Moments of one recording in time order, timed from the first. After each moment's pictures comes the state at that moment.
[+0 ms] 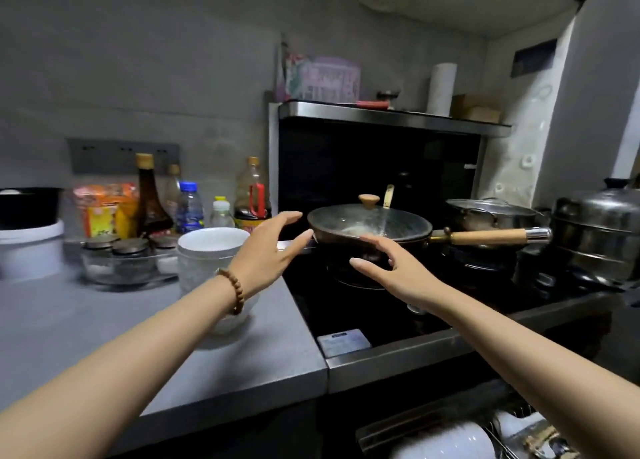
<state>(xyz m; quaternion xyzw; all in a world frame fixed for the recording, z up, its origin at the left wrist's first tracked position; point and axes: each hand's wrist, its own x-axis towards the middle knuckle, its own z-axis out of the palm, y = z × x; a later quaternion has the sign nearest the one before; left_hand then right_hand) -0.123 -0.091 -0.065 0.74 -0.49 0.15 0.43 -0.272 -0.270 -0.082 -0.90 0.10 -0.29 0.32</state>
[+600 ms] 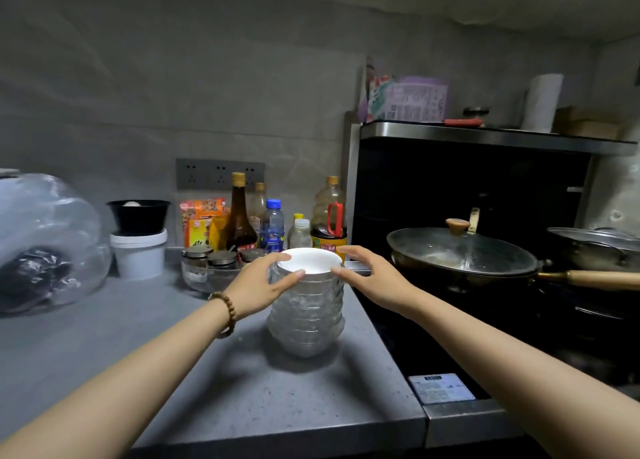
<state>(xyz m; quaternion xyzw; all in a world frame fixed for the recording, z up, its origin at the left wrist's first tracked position) -0.021 0.015 -0.087 0.84 -0.35 0.06 0.41 -0.125 -0.179 -0.072 -0.91 0.01 -0.24 0.34</state>
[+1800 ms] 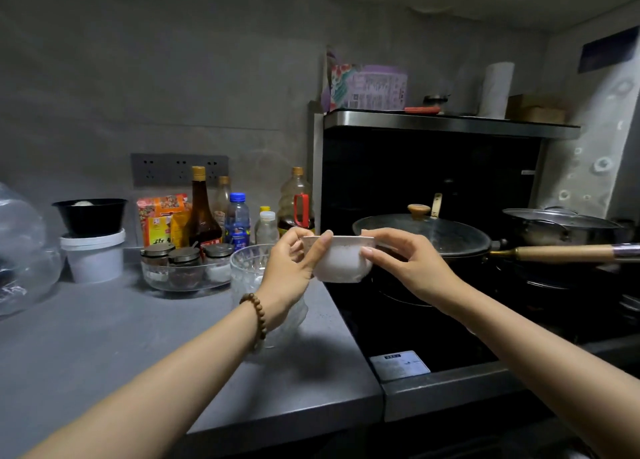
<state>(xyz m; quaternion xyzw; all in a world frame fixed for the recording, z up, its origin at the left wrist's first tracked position) -0.106 -0.068 -0.075 0.58 -0.38 -0.04 0.72 -0.214 -0.232 -0.060 -0.85 -0.04 -0.33 0.40</state>
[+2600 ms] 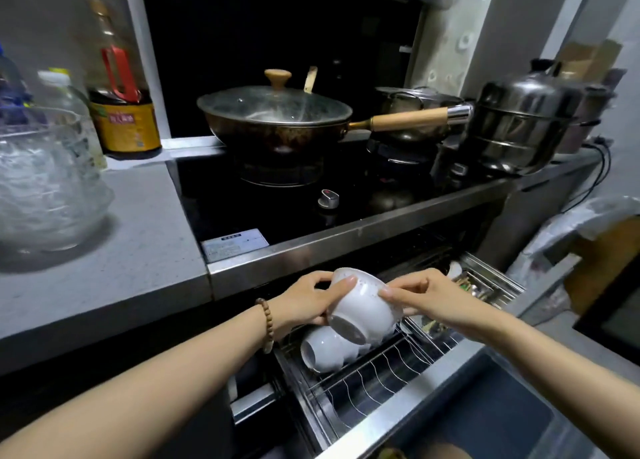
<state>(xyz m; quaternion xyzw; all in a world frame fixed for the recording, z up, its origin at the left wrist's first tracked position) -0.266 -0.235 -0.256 0.67 -0.37 -0.44 0.47 -0.443 -0.363 -0.236 -0.80 0.21 -0.11 0.55</state>
